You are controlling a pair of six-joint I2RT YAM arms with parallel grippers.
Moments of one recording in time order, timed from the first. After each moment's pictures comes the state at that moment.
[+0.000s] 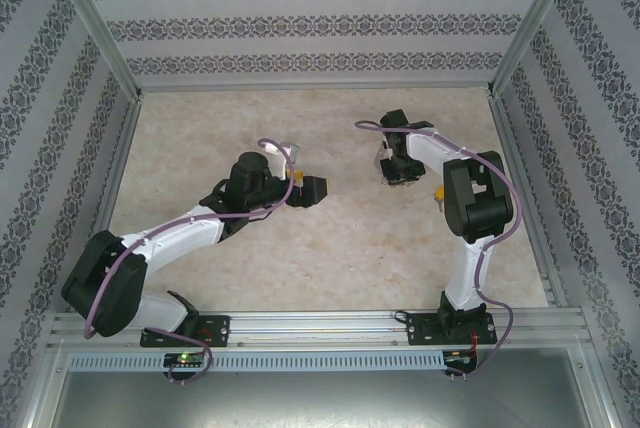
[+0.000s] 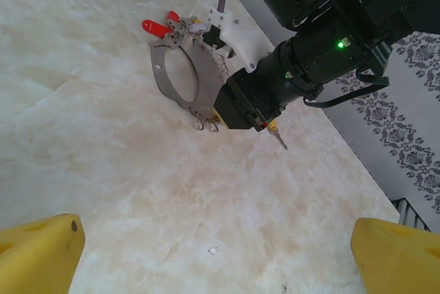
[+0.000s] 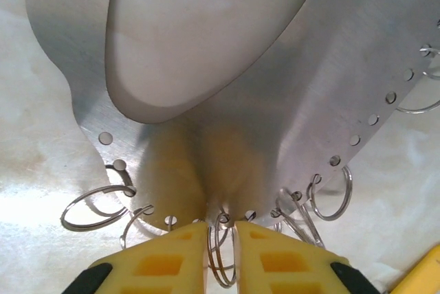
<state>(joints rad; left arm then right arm) -0.57 1.38 0.75 0.25 0.34 -0.50 0.24 1.99 1.40 -0.83 0.15 0.07</state>
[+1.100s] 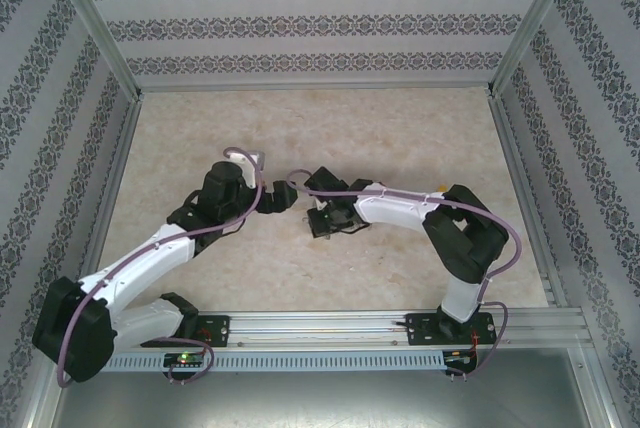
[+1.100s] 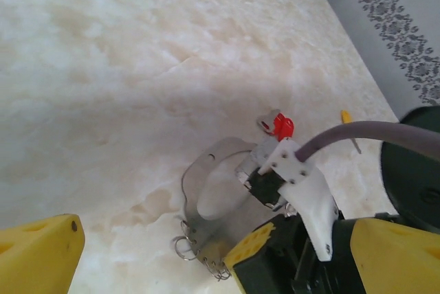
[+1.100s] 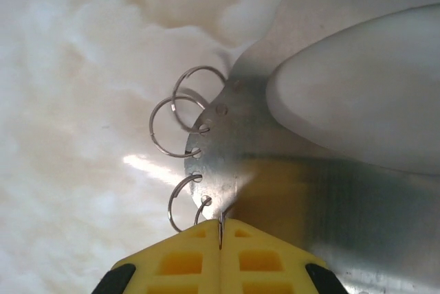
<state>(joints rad) -0.49 1.10 0.66 -0.08 0.17 -0.51 0.83 1.79 1.09 -0.48 -0.13 0.53</state>
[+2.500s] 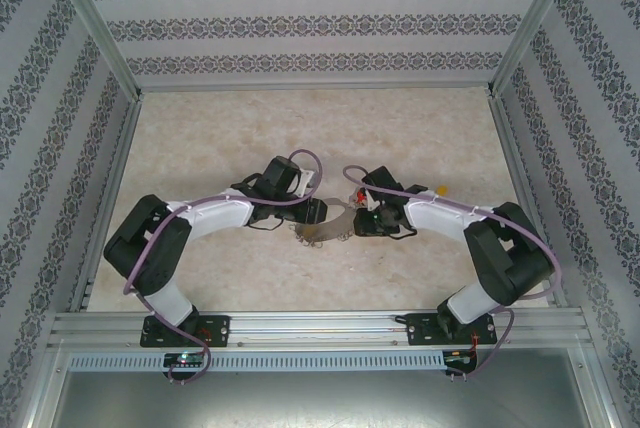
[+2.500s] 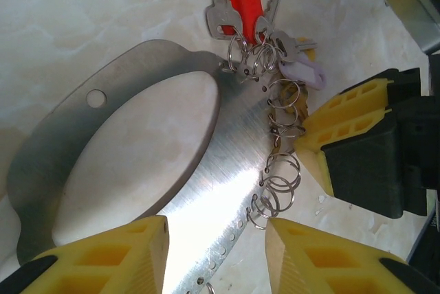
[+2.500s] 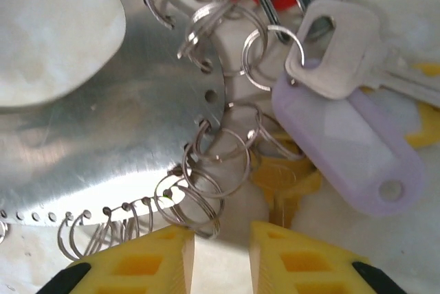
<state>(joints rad) -0.62 1.67 0.91 -0.13 0.43 -0.45 0.53 1.55 0.78 -0.45 -0.19 0.46</state>
